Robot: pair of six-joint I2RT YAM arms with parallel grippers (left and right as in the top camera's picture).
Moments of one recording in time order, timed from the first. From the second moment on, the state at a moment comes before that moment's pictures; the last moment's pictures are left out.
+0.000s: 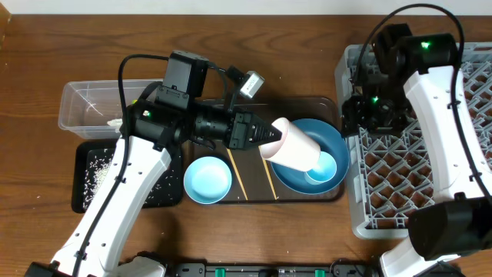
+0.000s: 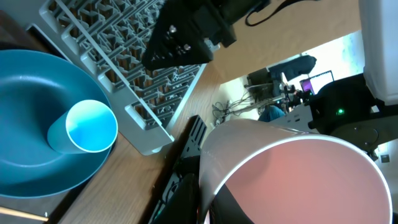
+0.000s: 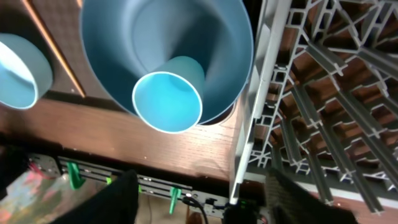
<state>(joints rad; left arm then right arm) -0.35 1.41 1.35 -0.85 1.15 -0.19 0.14 1.78 1.80 -1.67 -0.19 0.06</state>
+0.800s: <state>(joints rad) -0.35 1.41 1.35 -0.87 1.15 -0.17 0.15 1.78 1.38 -1.24 0.01 0.21</state>
